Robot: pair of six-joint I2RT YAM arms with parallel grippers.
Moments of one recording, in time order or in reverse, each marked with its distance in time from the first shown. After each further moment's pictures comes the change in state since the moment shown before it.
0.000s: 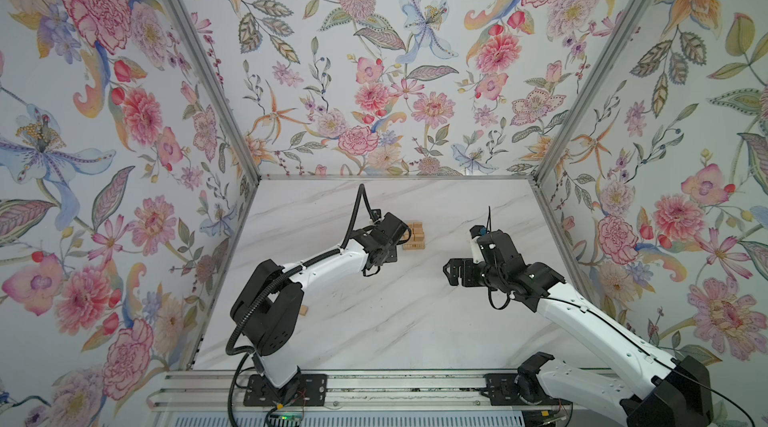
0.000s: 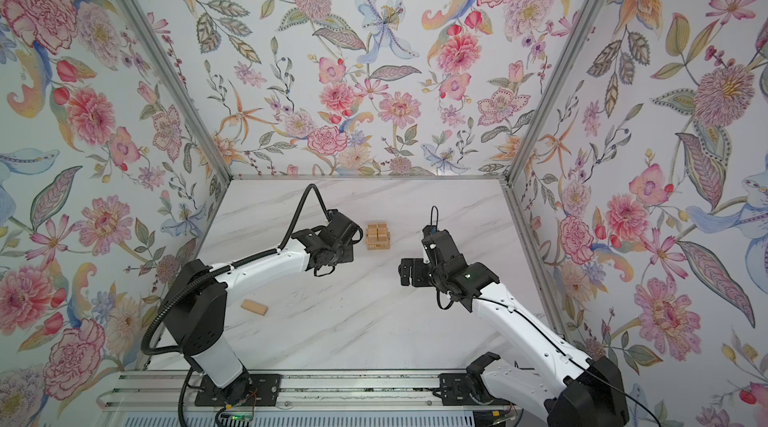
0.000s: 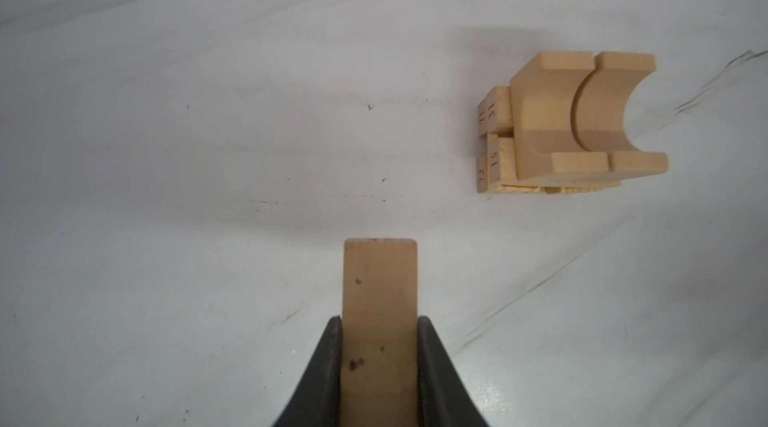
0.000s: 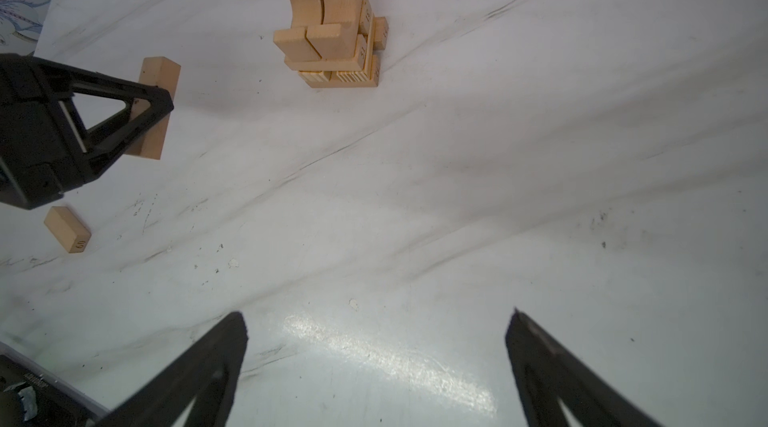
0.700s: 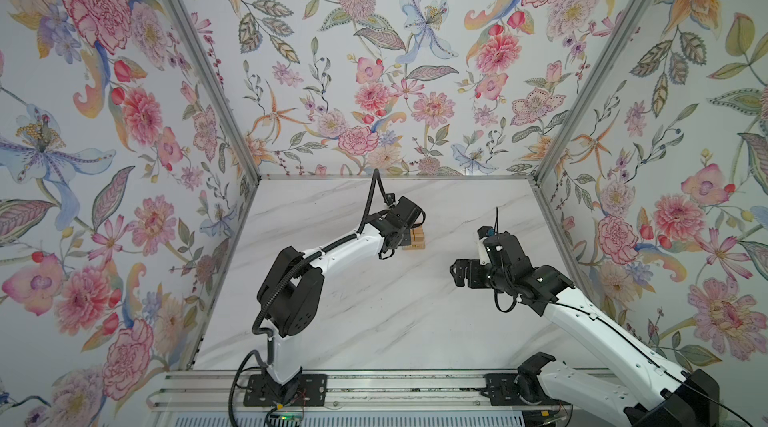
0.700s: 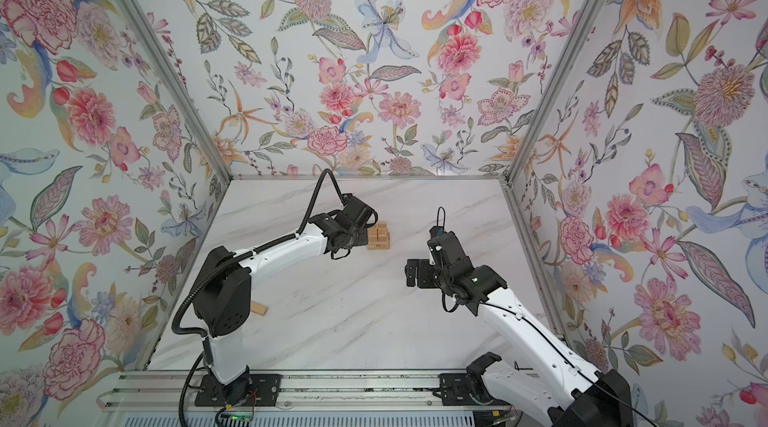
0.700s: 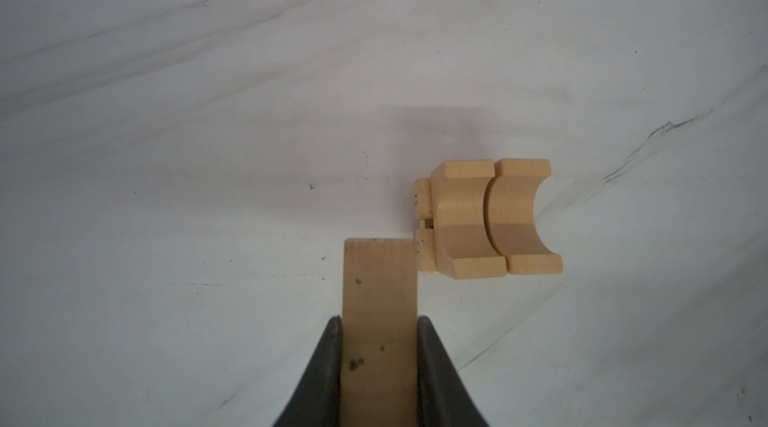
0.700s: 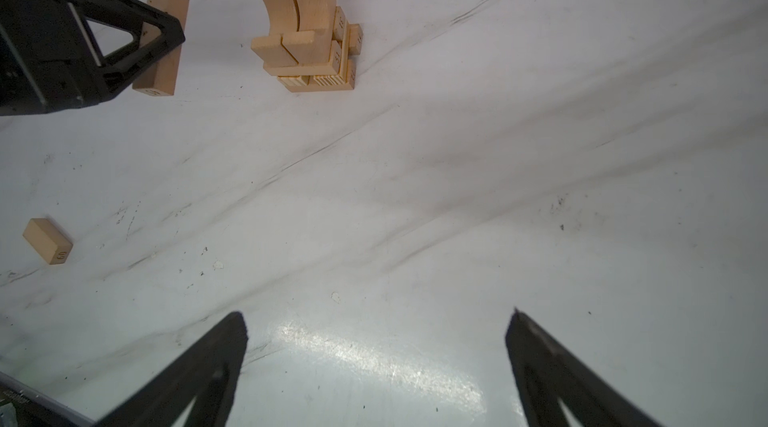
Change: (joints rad) left arm -0.007 0.198 0.264 -0.024 -0.017 0.018; right arm -0.014 -0.052 0.000 -0.057 0.040 0.000
